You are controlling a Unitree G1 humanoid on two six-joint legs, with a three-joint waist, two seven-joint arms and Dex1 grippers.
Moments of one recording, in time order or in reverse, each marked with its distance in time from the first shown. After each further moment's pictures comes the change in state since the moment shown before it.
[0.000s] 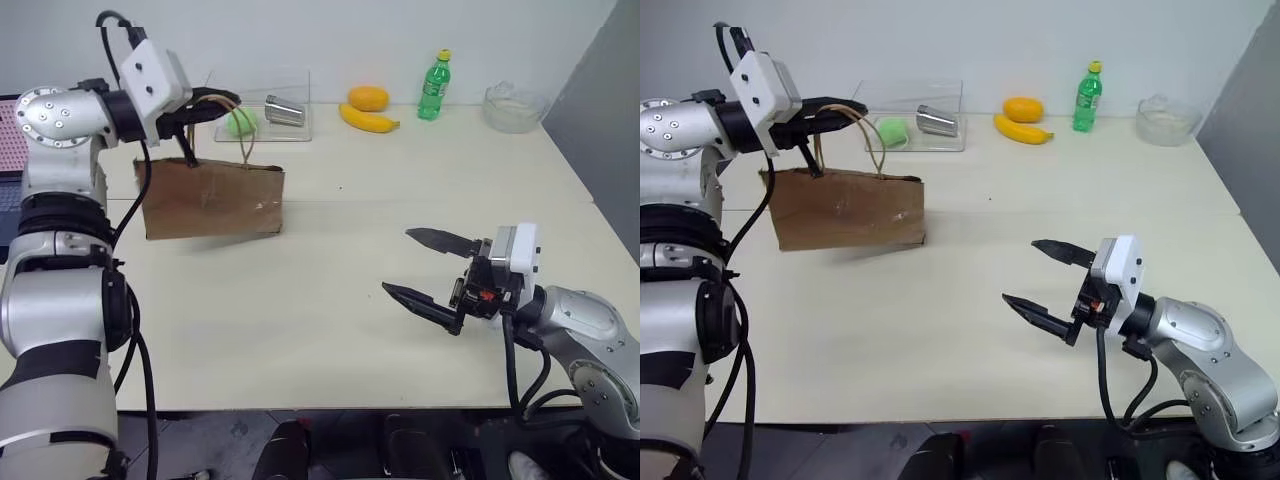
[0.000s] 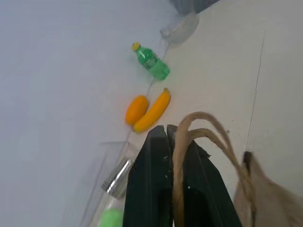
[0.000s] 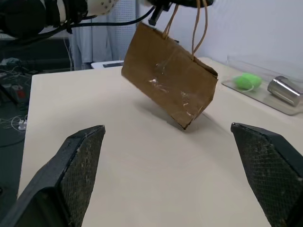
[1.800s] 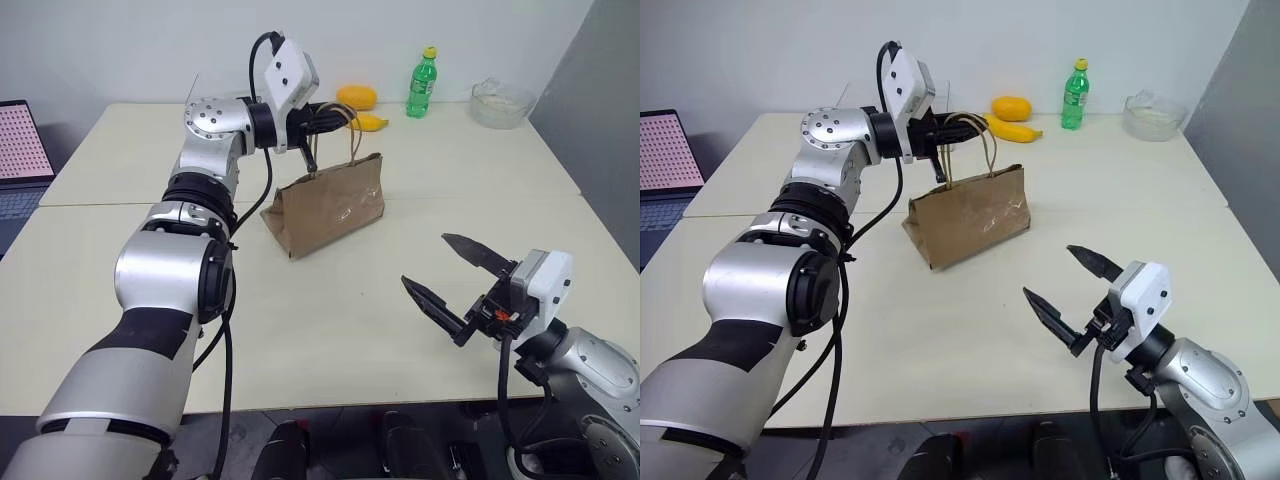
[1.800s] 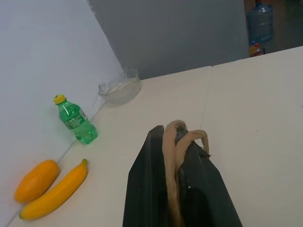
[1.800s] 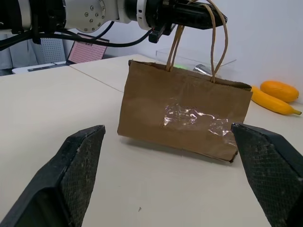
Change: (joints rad) left arm -0.157 -0.383 0.050 0.228 0.056 0.181 0.077; right arm 0.214 0.070 -0.037 -0.173 -0.079 -0.024 -0.256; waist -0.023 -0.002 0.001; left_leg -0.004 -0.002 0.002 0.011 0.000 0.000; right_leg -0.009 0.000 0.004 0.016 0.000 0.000
